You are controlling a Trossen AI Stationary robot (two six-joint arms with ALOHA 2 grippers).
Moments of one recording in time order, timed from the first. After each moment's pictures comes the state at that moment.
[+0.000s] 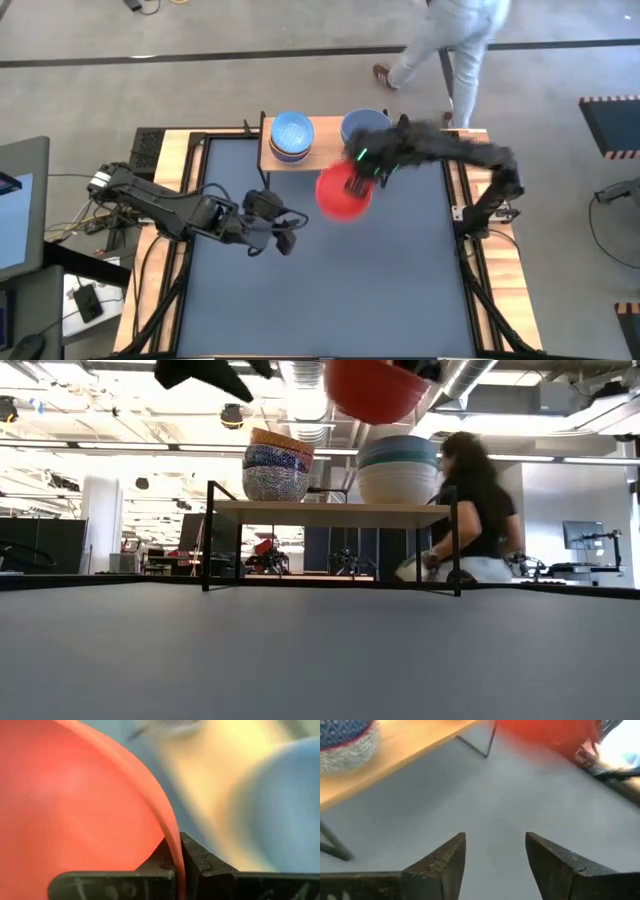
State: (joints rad) left arm -0.33 1.38 1.26 -0.63 -0.67 -0.84; right arm -0.11 1.69 1.94 -1.31 0.26 0.30
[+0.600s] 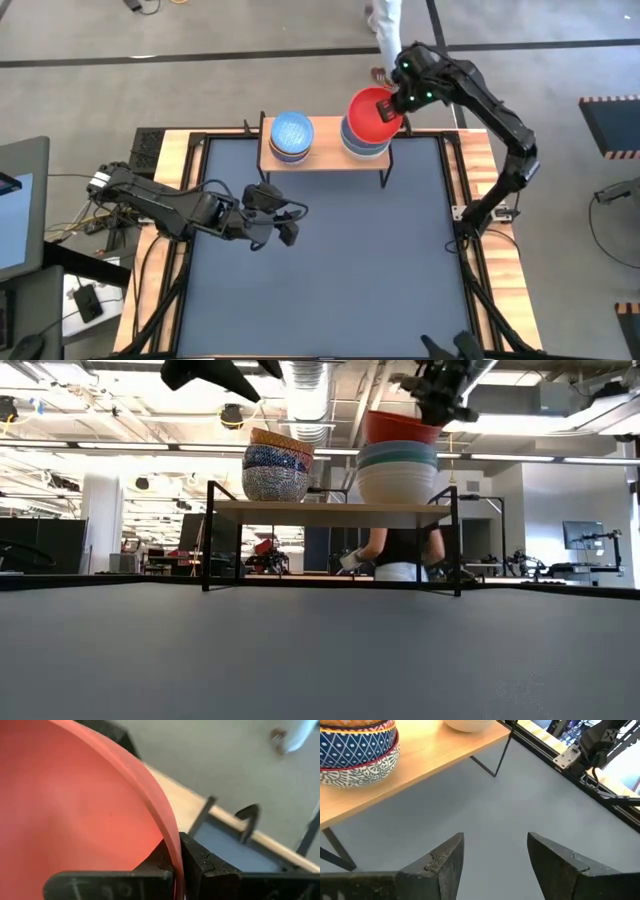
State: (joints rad) left arm -0.29 1.37 1.25 -0.61 -0.73 -0.87; right arm -0.73 1.62 1.94 -1.27 0.07 0.26
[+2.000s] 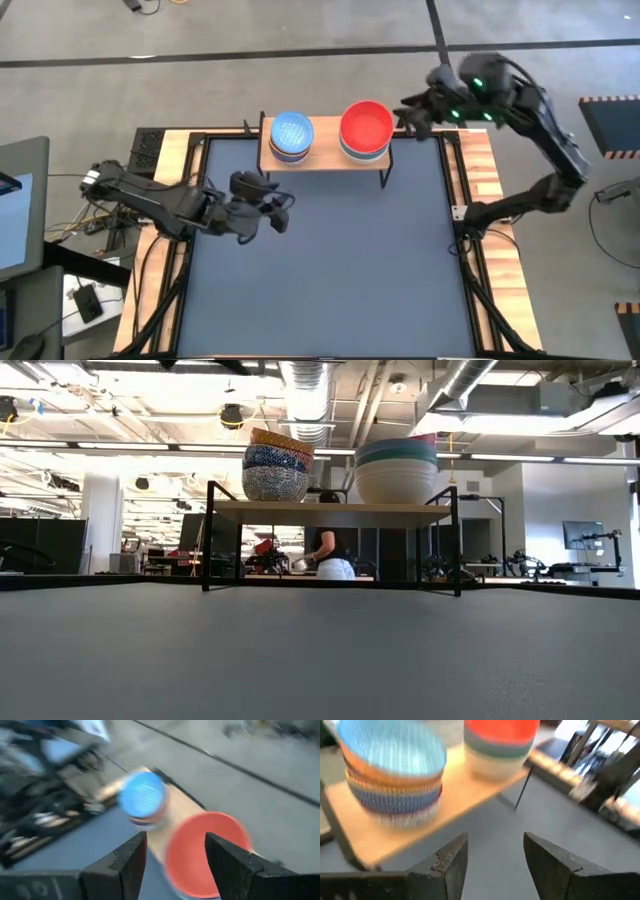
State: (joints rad) left arm -0.30 1.29 1.25 -0.63 -0.91 -0.77; right arm -0.50 1.28 1.90 -1.06 -0.04 0.21
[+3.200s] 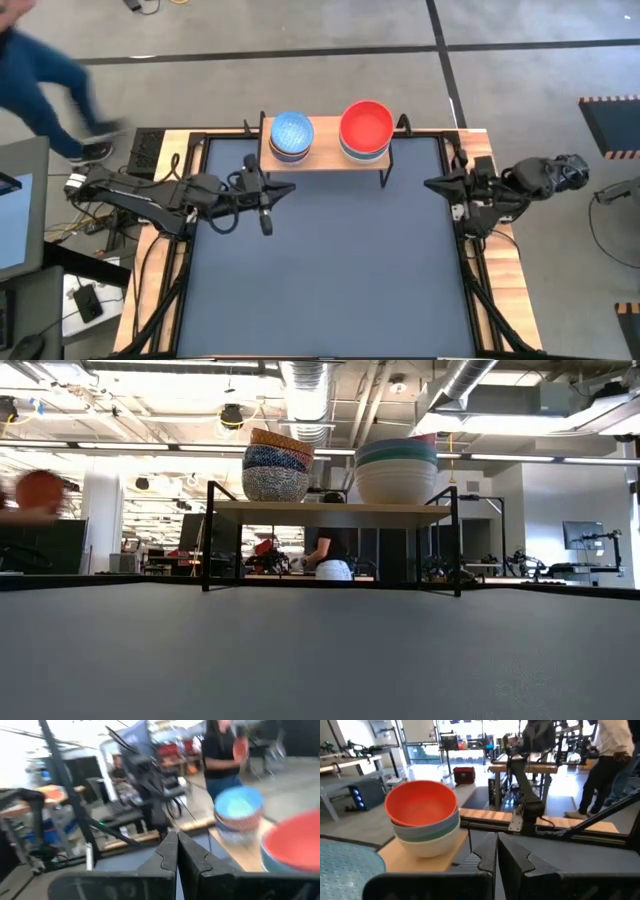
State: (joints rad) left arm -0.17 1.08 0.93 0.14 -0.52 0.02; right arm 0.42 0.48 0.84 -0.29 0.52 0.20
